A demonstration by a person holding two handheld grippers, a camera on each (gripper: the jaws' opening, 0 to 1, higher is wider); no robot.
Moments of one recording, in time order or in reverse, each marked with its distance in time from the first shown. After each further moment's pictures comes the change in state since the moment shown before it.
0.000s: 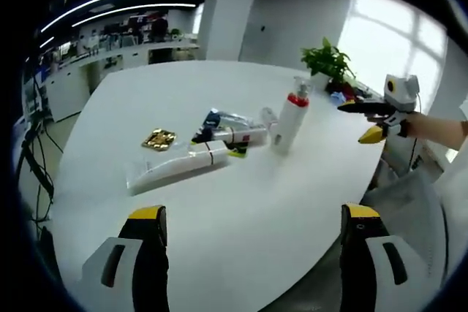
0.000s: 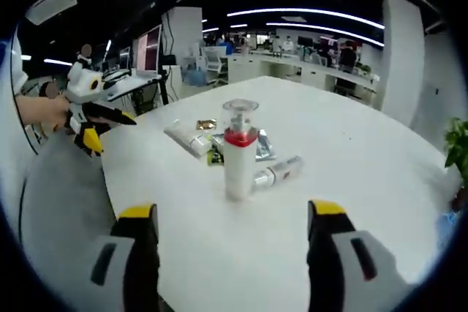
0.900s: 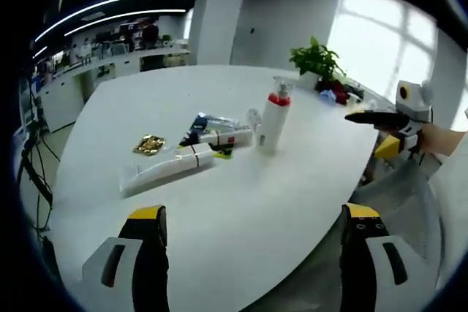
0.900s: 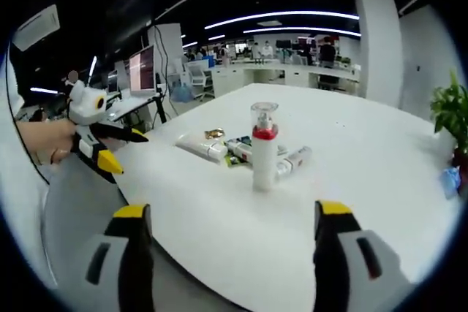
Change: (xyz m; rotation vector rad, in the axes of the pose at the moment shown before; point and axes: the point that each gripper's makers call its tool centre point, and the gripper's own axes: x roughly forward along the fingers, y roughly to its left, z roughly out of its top) left arm -0.010 -0.022 -0.003 0.045 -0.018 -0.028; right arm -0.033 0.065 -0.003 0.153 -0.072 -0.075
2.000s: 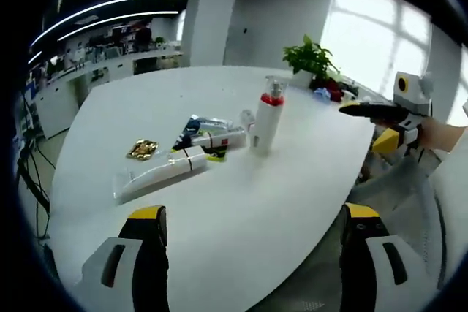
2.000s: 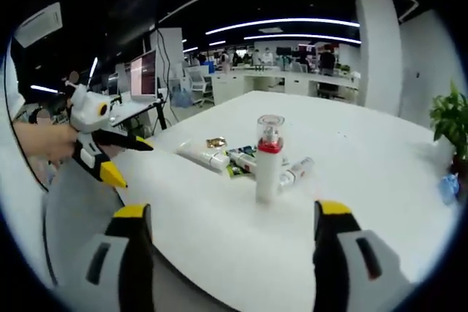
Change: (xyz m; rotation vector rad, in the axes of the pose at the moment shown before) left arm 0.004 -0.008 0.002 0.033 -0.001 -0.027; right arm -0.001 0.012 0.015 -0.018 -0.043 -0.016
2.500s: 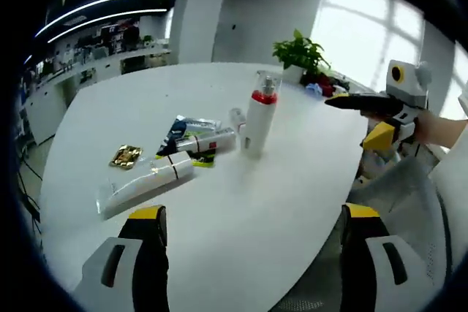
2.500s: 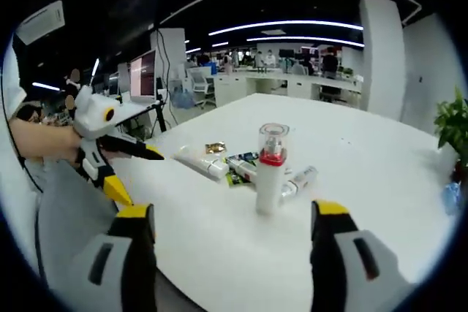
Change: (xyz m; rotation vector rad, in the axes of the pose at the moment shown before) left arm 0.026 -0.008 0.006 0.024 0.024 -0.065; right arm 0.020 -0.004 0.011 -0.018 -0.010 0.008
